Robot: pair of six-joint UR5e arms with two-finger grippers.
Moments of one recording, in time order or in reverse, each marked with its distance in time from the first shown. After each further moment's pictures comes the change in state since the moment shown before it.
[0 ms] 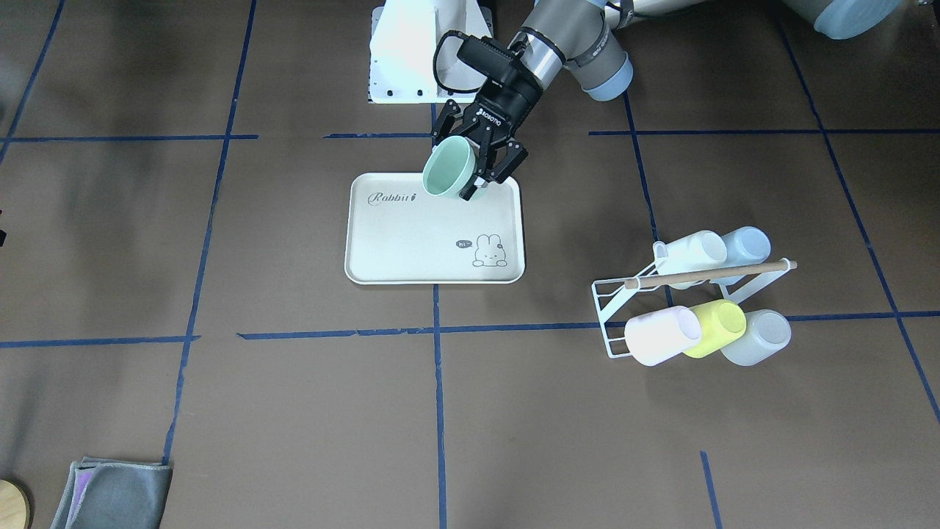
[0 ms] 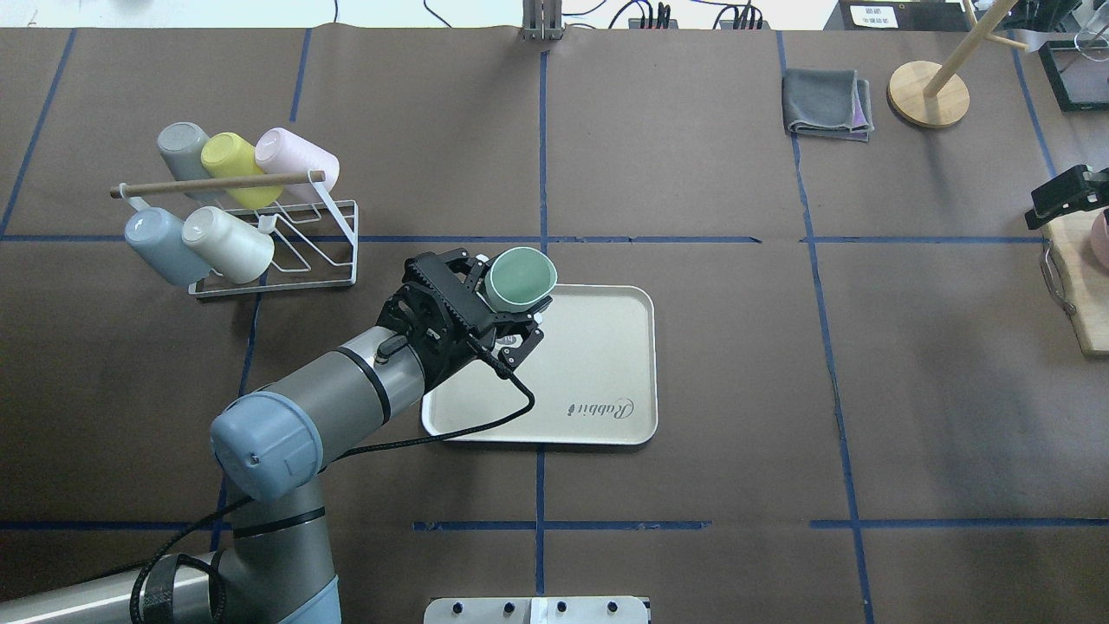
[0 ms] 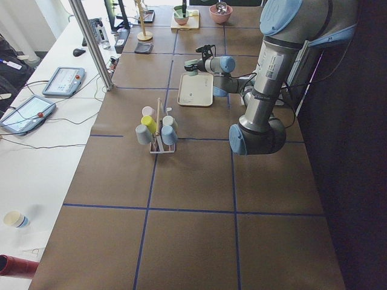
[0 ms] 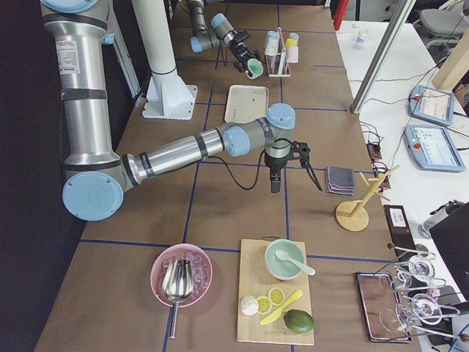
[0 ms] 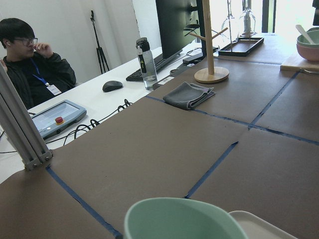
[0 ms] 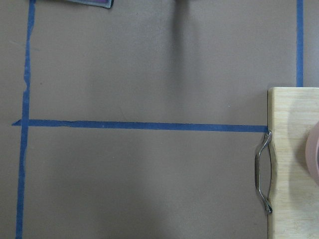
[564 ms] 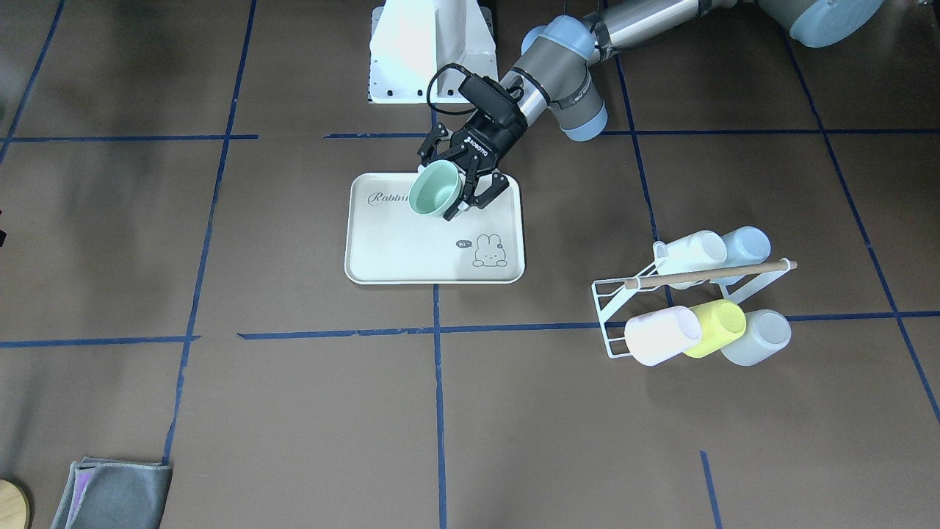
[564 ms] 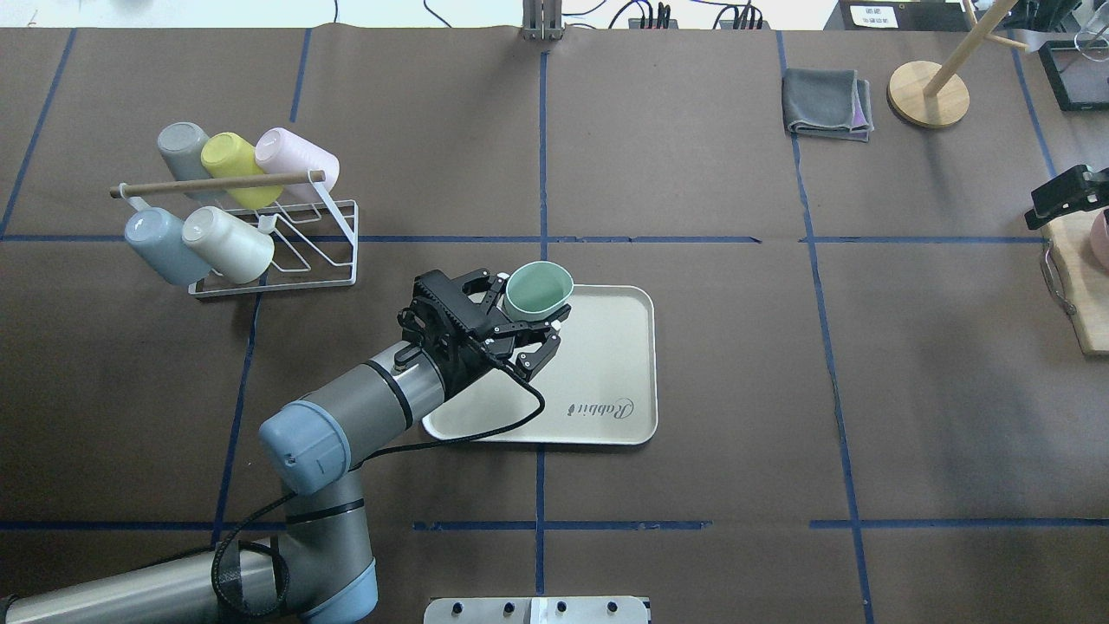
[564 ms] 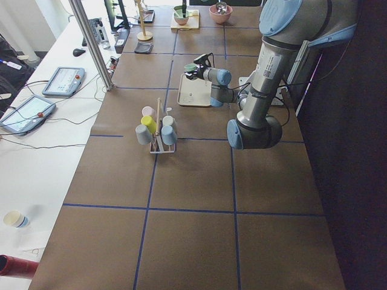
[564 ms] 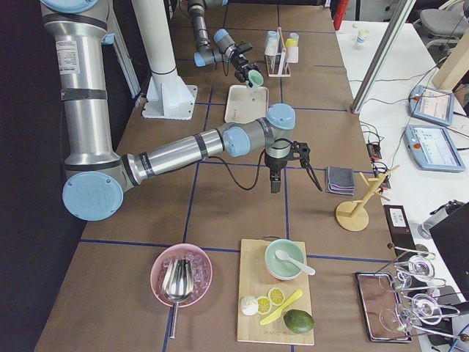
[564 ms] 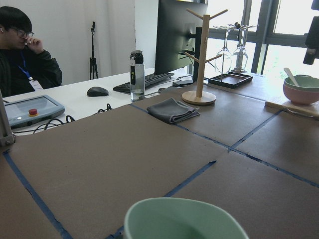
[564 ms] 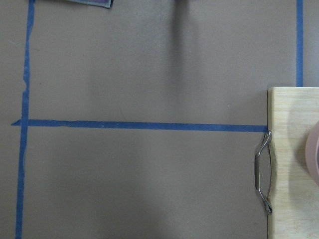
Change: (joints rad) left arm 0.012 -0.080 0.267 -0.315 0.001 -0.133; right arm 0.000 0.000 -0.001 0.000 0.000 0.000
